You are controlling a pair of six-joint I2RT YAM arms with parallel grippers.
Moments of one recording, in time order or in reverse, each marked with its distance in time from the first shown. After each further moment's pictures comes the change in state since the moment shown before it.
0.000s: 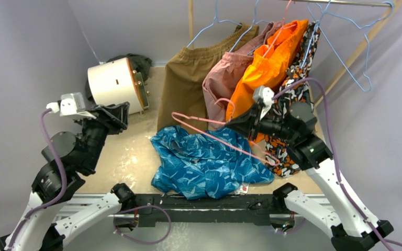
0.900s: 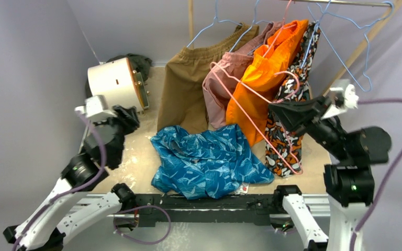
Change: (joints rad) left arm 0.000 0.070 -0.282 0.079 -0.209 -0.131; right arm -0.473 -0.184 0.337 -0.179 -0.028 0.257
